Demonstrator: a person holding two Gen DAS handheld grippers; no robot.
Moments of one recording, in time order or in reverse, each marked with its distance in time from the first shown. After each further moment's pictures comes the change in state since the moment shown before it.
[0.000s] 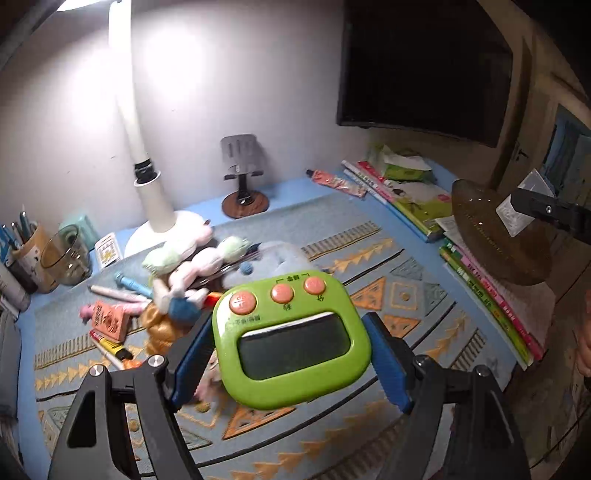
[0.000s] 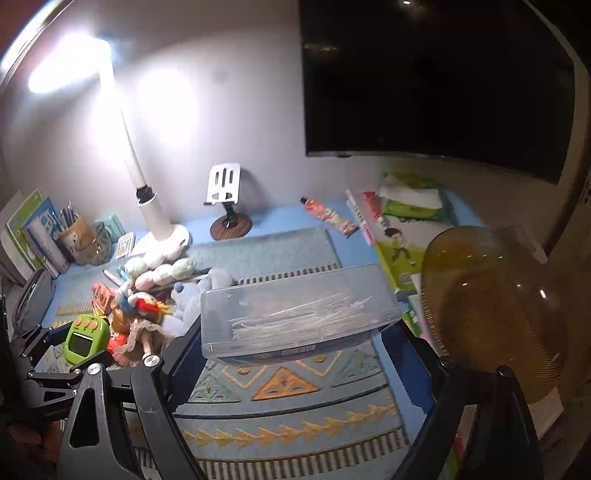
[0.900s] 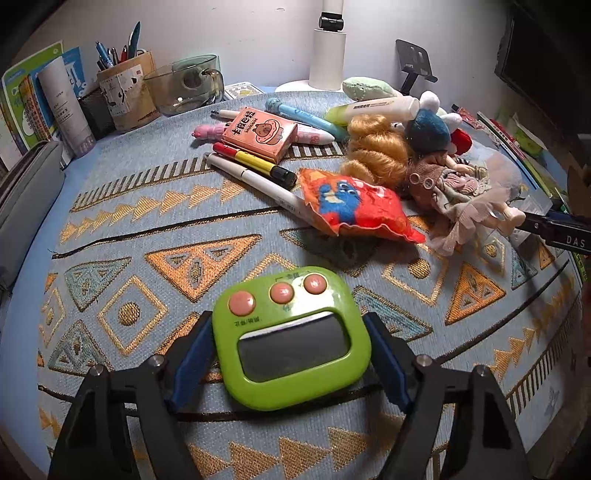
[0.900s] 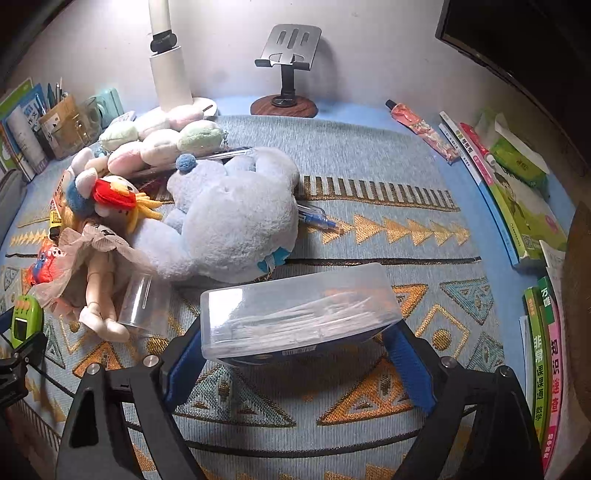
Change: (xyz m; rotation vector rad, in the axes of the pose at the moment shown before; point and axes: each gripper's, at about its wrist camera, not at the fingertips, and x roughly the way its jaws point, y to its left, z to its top) left arm 0.029 0.182 -0.164 -0.246 0.208 0.204; right arm 0.167 0.125 -0.072 -0.235 0.303 0.022
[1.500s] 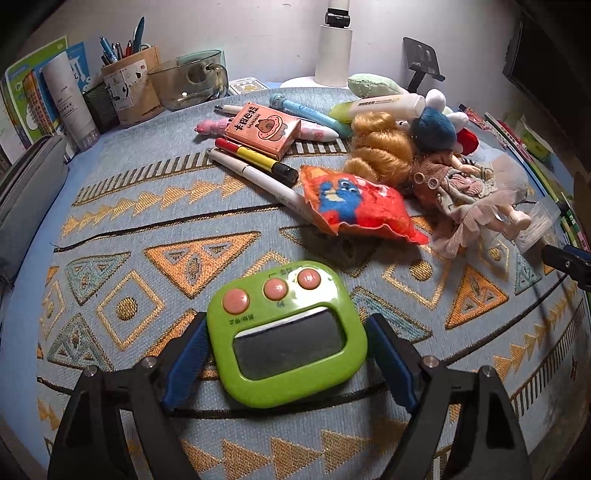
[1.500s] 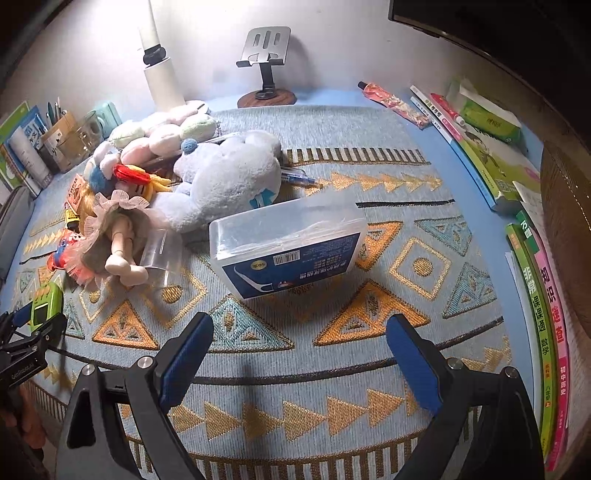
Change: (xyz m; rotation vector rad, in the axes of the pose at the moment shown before) left arm 0.010 0.001 0.005 -0.017 0.010 0.018; right arm -0.025 -0.008 -0.035 0.097 0.024 0.035
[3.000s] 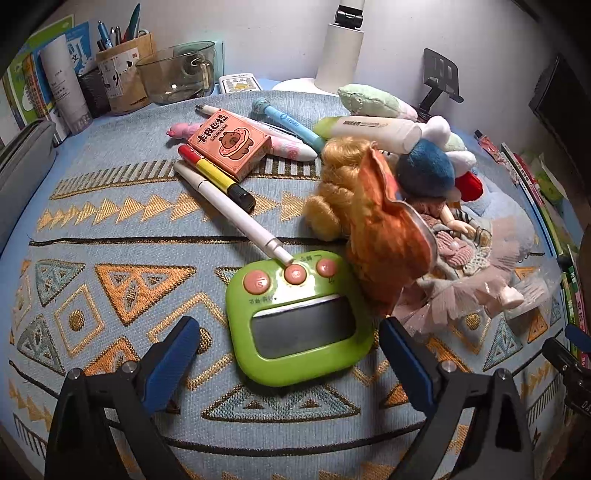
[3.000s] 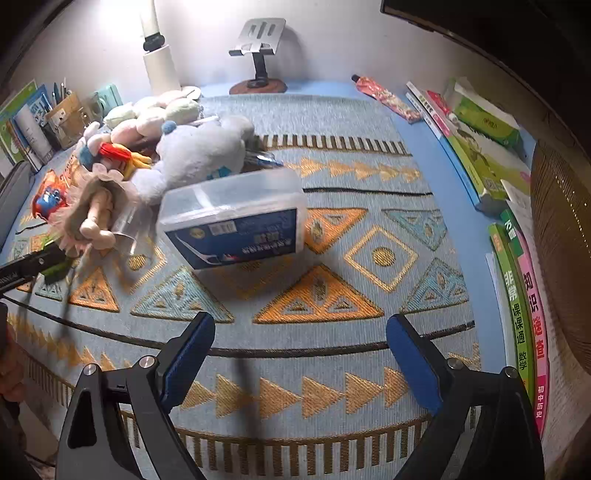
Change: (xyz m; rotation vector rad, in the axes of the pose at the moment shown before) left arm 0.040 -0.012 0.071 -0.167 0.054 -0.006; right arm -0.010 -0.026 -0.012 -0.053 -0.005 -0.010
